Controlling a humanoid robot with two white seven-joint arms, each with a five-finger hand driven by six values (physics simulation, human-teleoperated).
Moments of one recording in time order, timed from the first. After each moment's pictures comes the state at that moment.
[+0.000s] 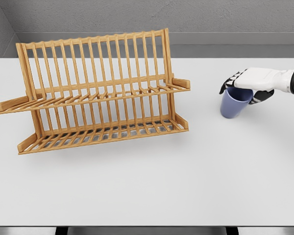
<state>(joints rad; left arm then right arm) 0.05 0.00 -0.10 -0.03 -0.26 -0.20 -0.42 -0.83 -0.82 0.73 -1.21 0.43 -0.61 0.61</state>
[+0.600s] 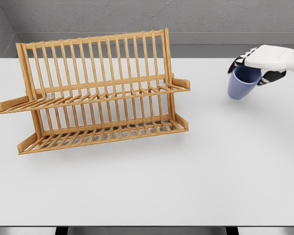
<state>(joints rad) 0.05 0.00 -0.10 -0.03 -0.26 -0.20 -0.42 -0.87 -0.83 0.63 -1.21 0.42 -0.61 0.61</state>
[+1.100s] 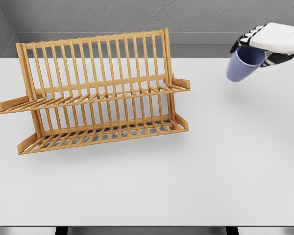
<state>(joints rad) 0.05 0.00 -0.10 -0.03 -0.26 -0.20 -0.42 -0.89 -0.83 0.54 -1.28 0.42 -0.61 0.61</state>
